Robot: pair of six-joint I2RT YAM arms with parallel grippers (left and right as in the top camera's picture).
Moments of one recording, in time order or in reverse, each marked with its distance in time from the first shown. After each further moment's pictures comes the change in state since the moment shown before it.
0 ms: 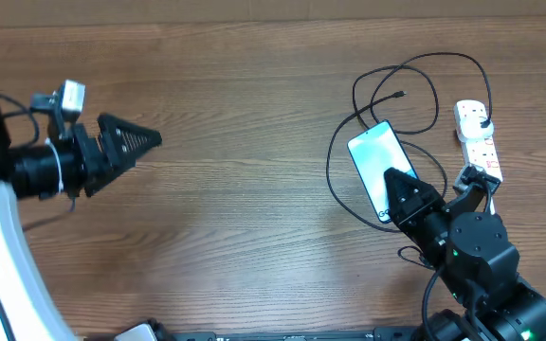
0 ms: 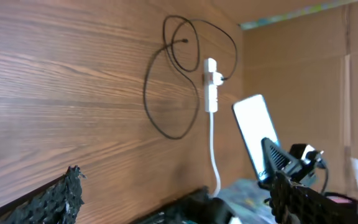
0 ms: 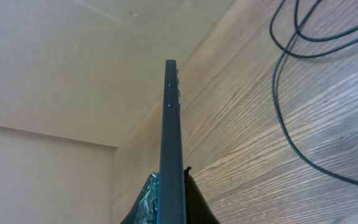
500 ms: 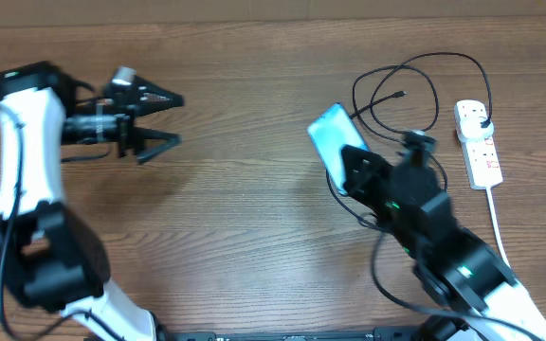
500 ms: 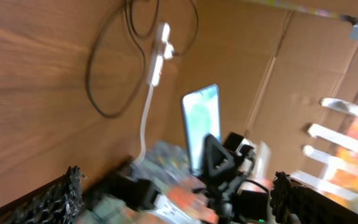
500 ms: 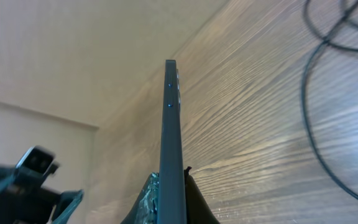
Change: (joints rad) left arm -0.111 0.500 -0.002 0.000 0.272 0.052; right arm 0.056 0.273 0.000 0.222 -0.005 -0.074
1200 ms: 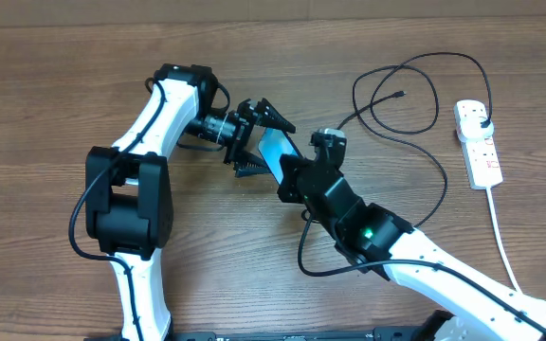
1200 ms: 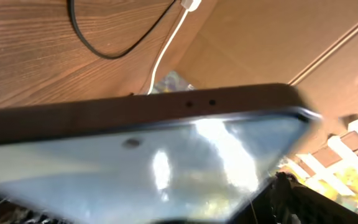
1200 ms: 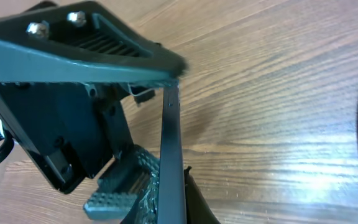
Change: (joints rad) left arm -0.492 0.296 -0.006 0.299 0.050 -0.434; right arm 0.211 0.447 0.000 0.307 0.108 -0.215
